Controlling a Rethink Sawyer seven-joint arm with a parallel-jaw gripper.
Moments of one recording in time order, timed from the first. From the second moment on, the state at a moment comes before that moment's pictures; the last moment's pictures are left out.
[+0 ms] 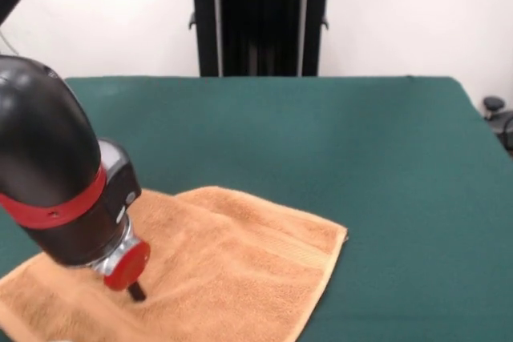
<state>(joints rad) -0.46 0.04 0.30 0.41 -0.31 1.35 2.02</state>
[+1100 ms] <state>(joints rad) -0.49 0.10 0.49 0.25 -0.38 1.06 1.73</state>
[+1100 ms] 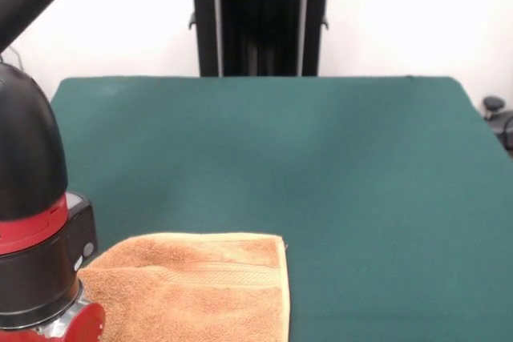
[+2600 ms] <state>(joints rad) -0.54 -0.33 0.36 0.74 -0.26 1.18 1.73</state>
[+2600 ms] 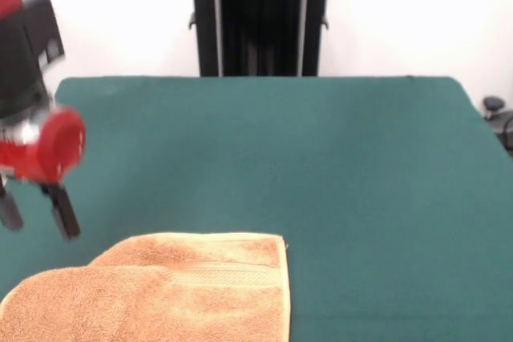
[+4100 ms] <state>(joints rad) -0.54 -0.51 0.30 1.16 -0.21 0.73 1.73</state>
